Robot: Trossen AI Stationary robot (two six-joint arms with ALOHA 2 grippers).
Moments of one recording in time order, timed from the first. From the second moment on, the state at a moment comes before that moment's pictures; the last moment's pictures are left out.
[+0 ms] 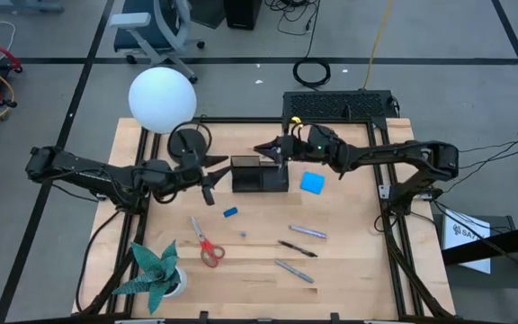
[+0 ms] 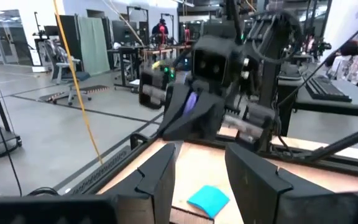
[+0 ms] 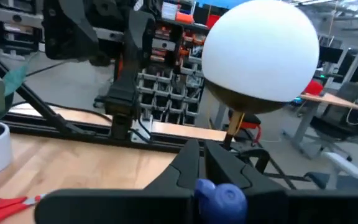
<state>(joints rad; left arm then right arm) -0.13 1.00 0.64 0.39 -0.50 -0.01 -0.27 1.57 0.90 0.66 -0.19 -0.19</state>
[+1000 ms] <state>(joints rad) -0.13 1.00 0.64 0.40 -0.50 0.01 -0.32 1.99 1.12 0.62 -0.27 -0.12</state>
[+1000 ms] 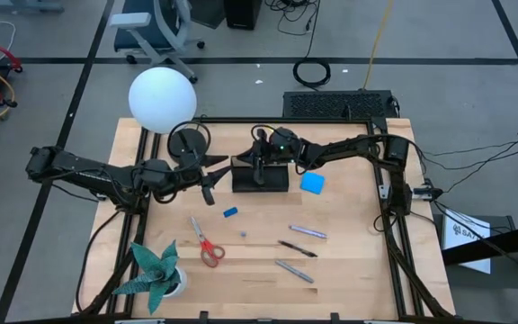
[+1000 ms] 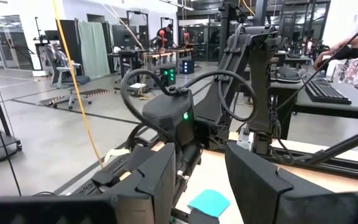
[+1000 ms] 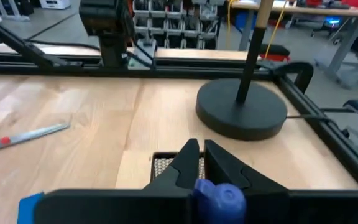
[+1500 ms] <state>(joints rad) -0.13 1.00 0.64 0.39 -0.50 0.00 -0.32 1.98 1.12 0.63 -0.24 -0.12</state>
